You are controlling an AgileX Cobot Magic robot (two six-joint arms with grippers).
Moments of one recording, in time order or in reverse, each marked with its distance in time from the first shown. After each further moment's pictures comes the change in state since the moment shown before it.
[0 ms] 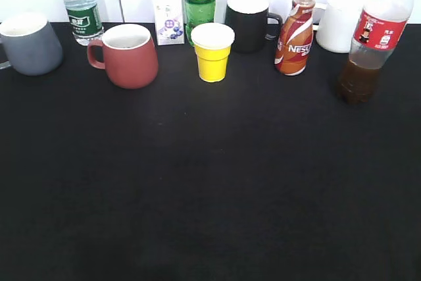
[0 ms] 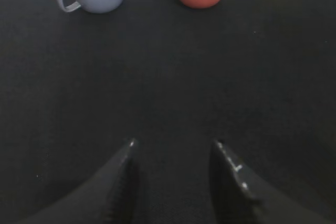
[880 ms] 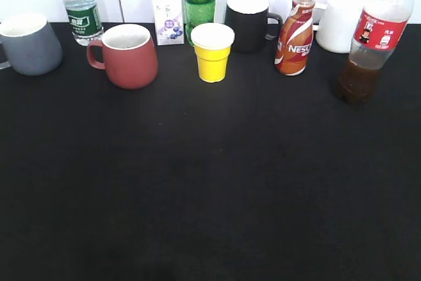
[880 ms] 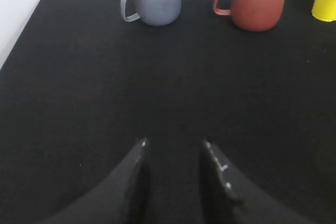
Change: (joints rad) left arm 0.204 -0.080 0.002 -0.003 0.000 0.000; right arm -0.280 -0.056 0.000 0.013 -0.002 -0.002
